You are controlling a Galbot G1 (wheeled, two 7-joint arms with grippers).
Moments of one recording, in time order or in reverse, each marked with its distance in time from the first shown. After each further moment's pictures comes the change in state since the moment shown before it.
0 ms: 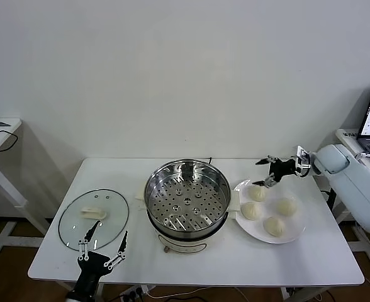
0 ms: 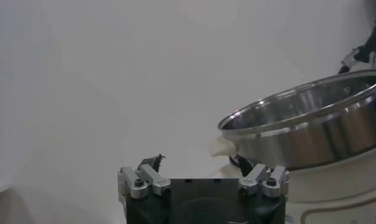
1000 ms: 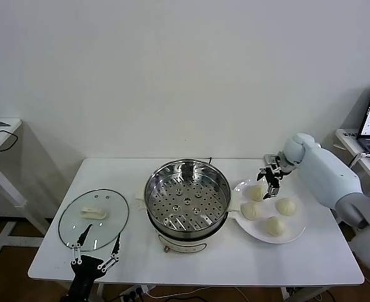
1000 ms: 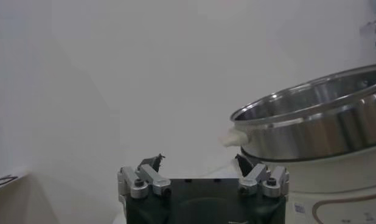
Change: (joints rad) left arm 0.009 -0.015 -0.032 0.018 -0.025 -0.019 -0.007; right arm 0.072 0.236 -0.108 -0.256 -0.334 0.083 -0.029
